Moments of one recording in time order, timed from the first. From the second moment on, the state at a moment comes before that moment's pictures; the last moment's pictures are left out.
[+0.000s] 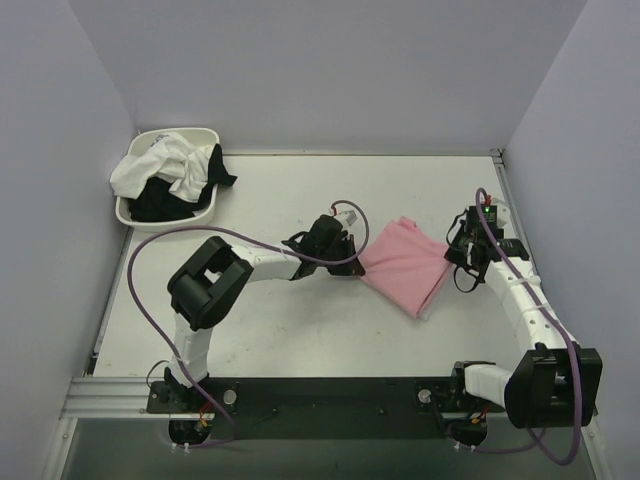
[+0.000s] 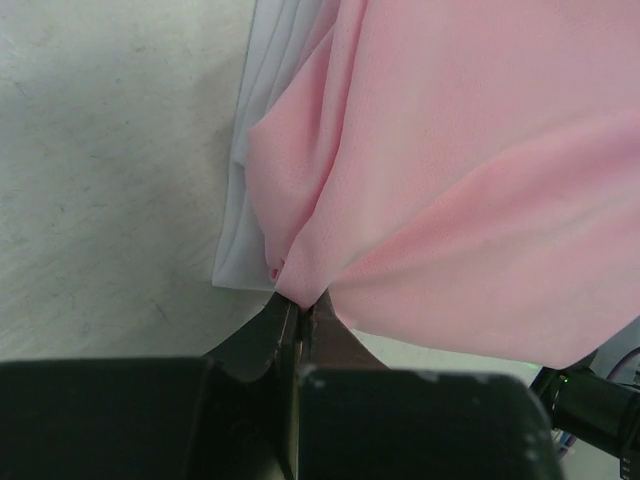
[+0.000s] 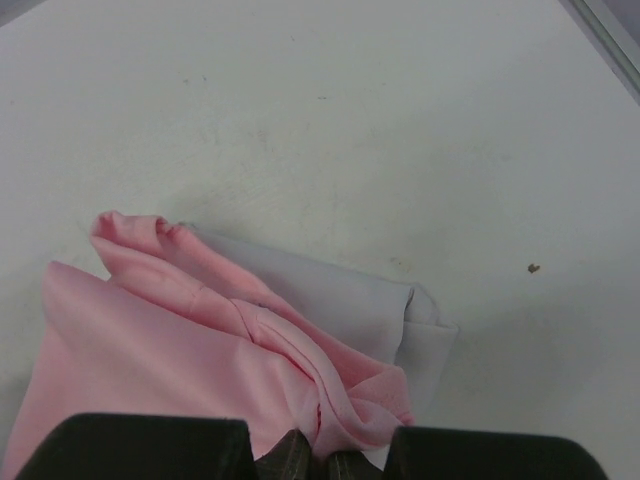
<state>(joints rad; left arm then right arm) -0.79 2.00 1.18 0.15 0.25 -0.70 0.02 1.18 0.86 -0.58 0.15 0.46</state>
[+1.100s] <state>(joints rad) -0.84 1.96 1.11 0.30 0.28 -0.76 -0.09 1.42 0.84 -0.49 0.21 0.55</state>
